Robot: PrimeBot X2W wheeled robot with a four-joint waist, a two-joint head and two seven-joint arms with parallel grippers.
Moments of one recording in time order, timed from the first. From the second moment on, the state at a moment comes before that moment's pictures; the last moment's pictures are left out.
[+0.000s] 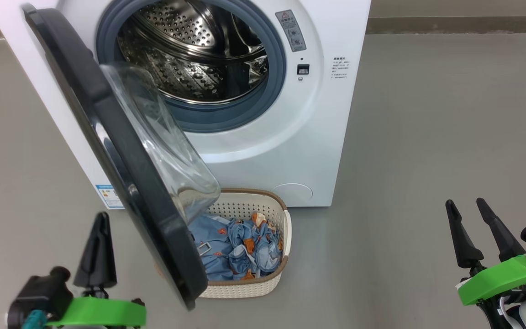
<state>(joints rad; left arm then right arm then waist) -0.12 0.08 -0.05 0.22 -0.31 -0.07 -0.26 -0.14 -0.31 0.15 0.33 0.56 0.13 -0.25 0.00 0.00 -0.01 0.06</state>
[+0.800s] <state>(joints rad) -0.11 0.05 -0.25 -0.26 -0.25 -0.10 -0.20 -0.14 -0.30 0.18 0.33 0.57 0.13 -0.25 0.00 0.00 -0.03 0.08</state>
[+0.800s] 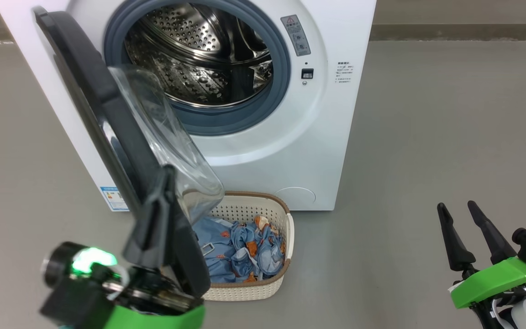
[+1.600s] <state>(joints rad) -0.09 0.05 -0.36 0.17 -0.35 -0.09 -0.13 -0.14 -0.30 0.19 0.34 0.57 0.13 -0.25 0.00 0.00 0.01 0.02</state>
